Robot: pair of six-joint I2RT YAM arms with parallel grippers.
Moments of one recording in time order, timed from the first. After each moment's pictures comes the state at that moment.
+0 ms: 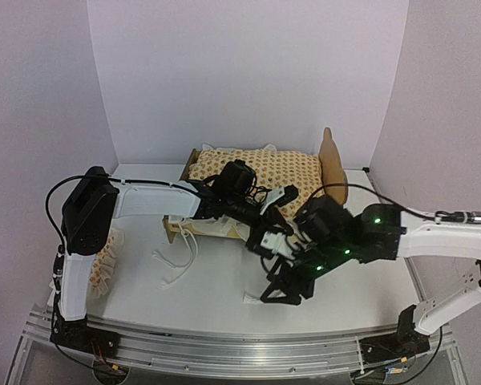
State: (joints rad) left arm -0.93 2.12 1.61 -0.05 0.73 0.23; right arm 1.15 1.35 1.07 -0.62 -0.27 0.02
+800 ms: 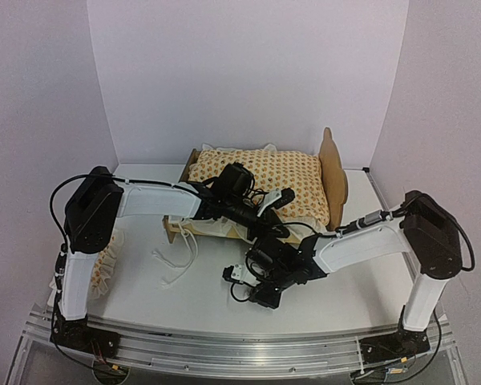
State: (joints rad) left arm -0.91 2.14 1.61 -0.05 0.75 0.23; right arm 1.10 1.86 1.03 -0.29 -0.06 -0.22
